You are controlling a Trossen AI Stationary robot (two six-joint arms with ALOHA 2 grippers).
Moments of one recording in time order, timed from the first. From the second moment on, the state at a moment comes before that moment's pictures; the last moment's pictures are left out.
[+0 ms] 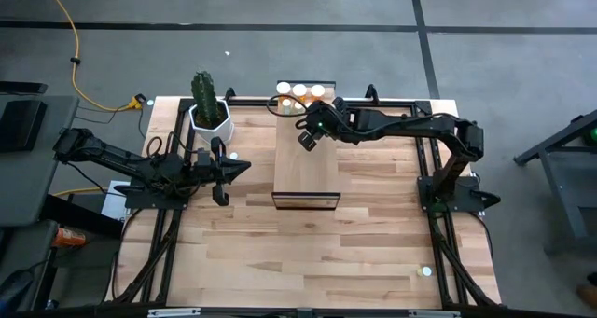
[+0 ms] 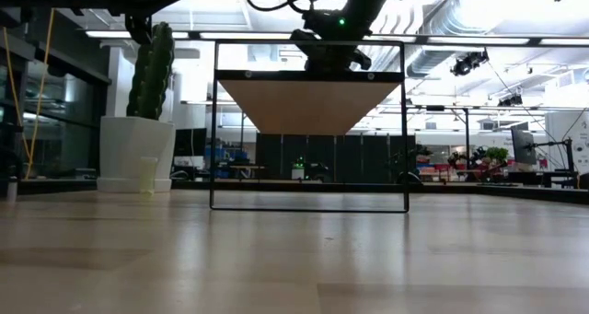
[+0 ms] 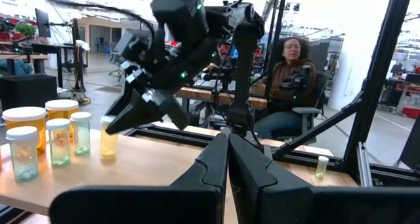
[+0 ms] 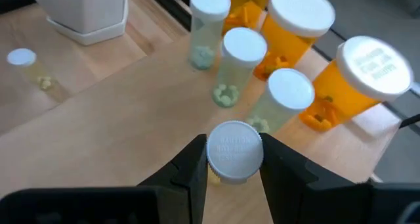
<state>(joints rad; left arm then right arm) -0.13 0.70 0.27 0.57 -0.44 -0.05 -0.22 1.73 1.46 -0.52 0.46 0.26</state>
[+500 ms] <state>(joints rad) -0.13 0.70 0.27 0.57 -0.43 -0.05 -0.22 1.74 1.46 -0.50 0.46 0.26</state>
